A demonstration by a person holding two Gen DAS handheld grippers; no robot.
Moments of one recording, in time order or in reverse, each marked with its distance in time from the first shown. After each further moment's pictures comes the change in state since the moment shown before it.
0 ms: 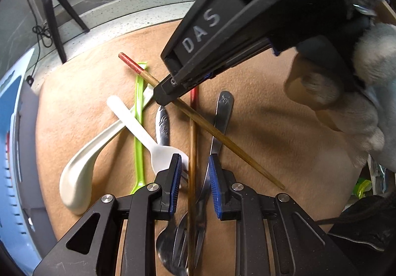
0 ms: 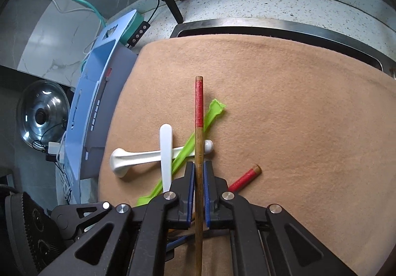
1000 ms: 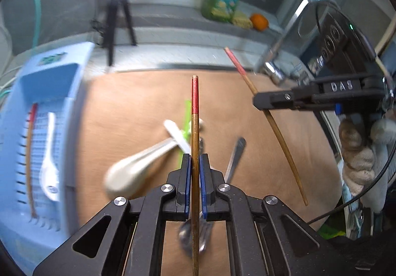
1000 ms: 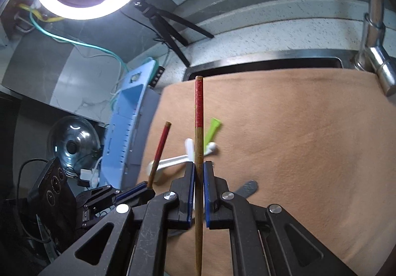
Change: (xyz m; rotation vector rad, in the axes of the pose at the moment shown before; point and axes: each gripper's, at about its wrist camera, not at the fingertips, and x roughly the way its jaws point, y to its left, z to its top) left arm -0.082 0.066 -0.015 -0.281 -0.207 -0.028; right arm -0.081 0.001 -0.023 0.086 -0.204 0.144
